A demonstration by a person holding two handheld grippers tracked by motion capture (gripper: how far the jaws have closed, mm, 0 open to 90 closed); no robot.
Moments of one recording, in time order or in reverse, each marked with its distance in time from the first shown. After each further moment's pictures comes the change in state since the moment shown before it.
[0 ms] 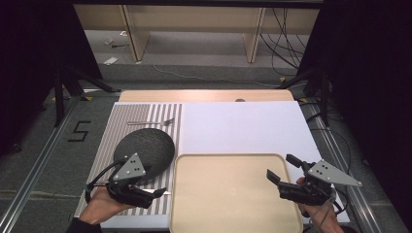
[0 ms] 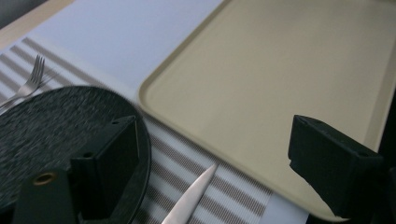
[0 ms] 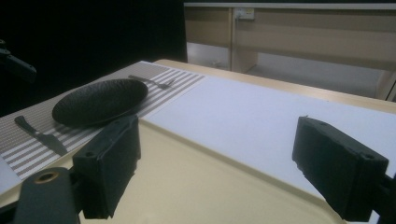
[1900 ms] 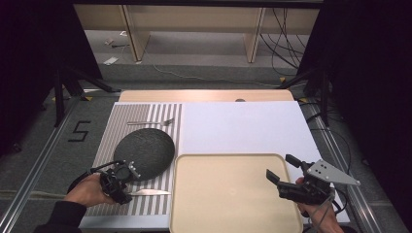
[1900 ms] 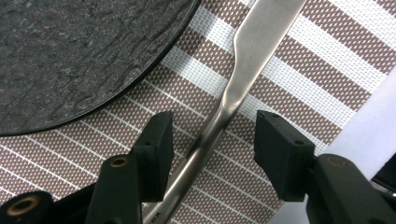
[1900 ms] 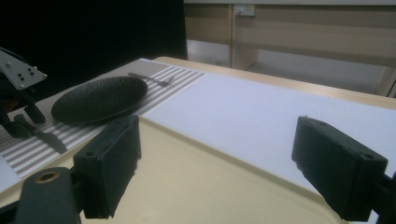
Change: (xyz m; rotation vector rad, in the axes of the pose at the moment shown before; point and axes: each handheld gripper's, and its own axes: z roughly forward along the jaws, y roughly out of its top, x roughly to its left) left arm 0.068 -0.058 0.044 0.735 -0.043 -0.003; right arm -0.001 -0.001 0.002 0.015 0.001 0.002
